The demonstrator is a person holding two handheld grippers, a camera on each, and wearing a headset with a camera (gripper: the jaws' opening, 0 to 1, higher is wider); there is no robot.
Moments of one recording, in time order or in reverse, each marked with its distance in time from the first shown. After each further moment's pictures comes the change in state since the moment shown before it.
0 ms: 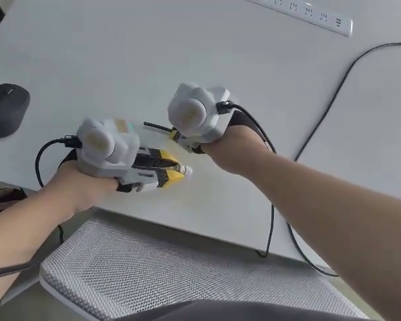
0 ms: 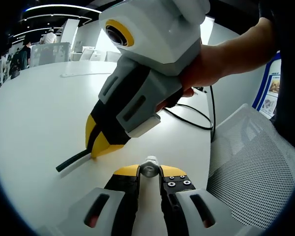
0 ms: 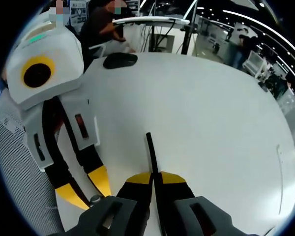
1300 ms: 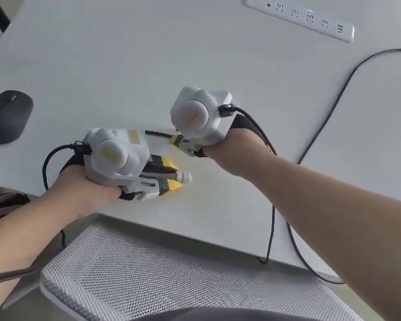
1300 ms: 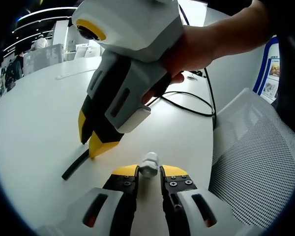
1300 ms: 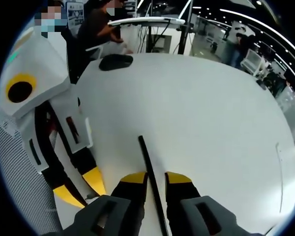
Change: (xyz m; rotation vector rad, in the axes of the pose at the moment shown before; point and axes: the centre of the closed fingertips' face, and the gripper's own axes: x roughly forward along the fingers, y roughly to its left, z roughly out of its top) left arm -0.001 0.002 -0.007 0.087 0.098 0.028; right arm 0.002 -0.009 0.002 0.020 -0.004 -0.008
